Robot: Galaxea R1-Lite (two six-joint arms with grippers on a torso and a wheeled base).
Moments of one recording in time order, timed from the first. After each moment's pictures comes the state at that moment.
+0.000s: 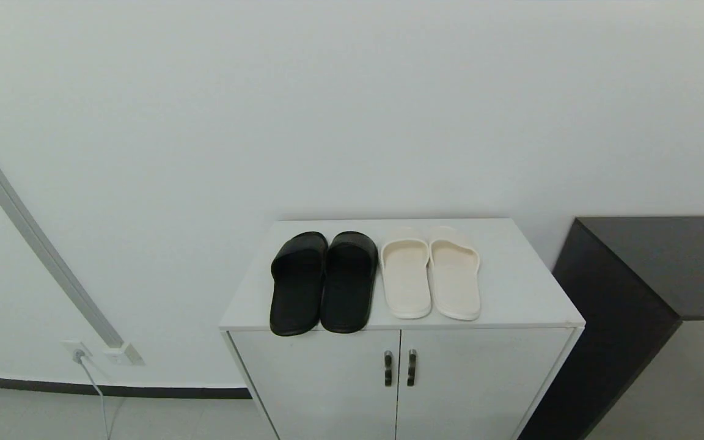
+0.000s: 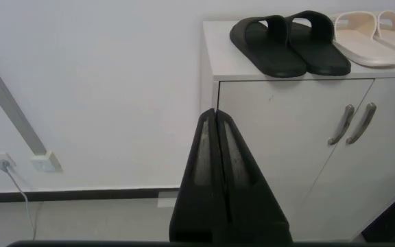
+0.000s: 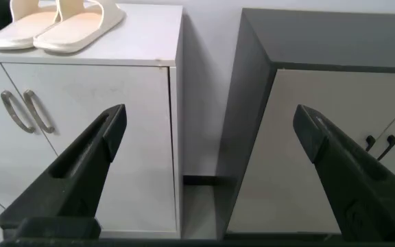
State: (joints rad) left arm 0.00 0.00 0.00 0.00 0.01 0.01; right arm 0.00 0.00 0.00 0.00 0.01 -0.07
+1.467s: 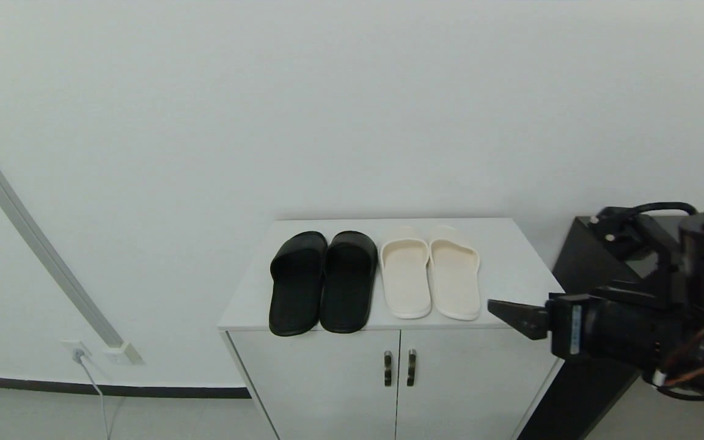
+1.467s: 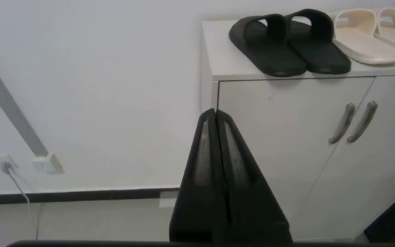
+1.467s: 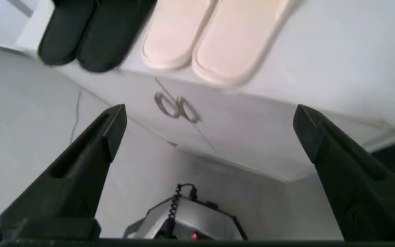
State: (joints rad) left arm 0.00 0.00 0.00 0.00 0.01 0.01; right arm 0.73 1.40 -0.73 -0.26 -0.25 0.35
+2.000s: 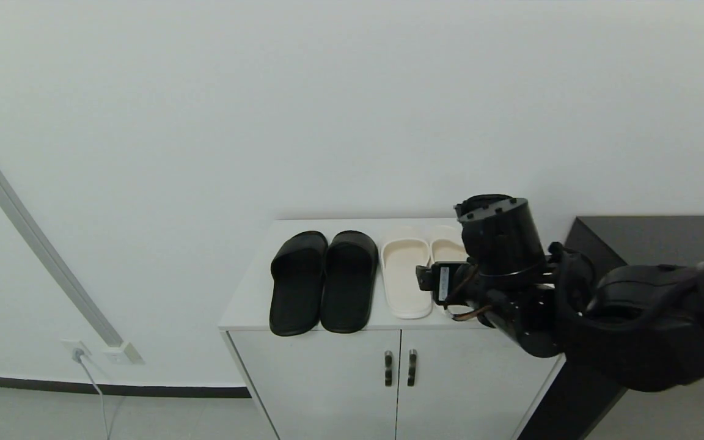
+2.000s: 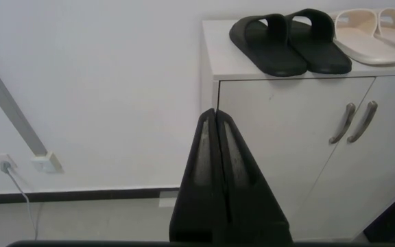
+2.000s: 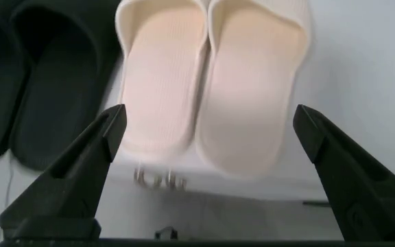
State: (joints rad) left arm 0.00 0.00 0.00 0.00 0.01 0.01; right arm 0.81 1.86 -1.12 -0.28 -0.60 0.40
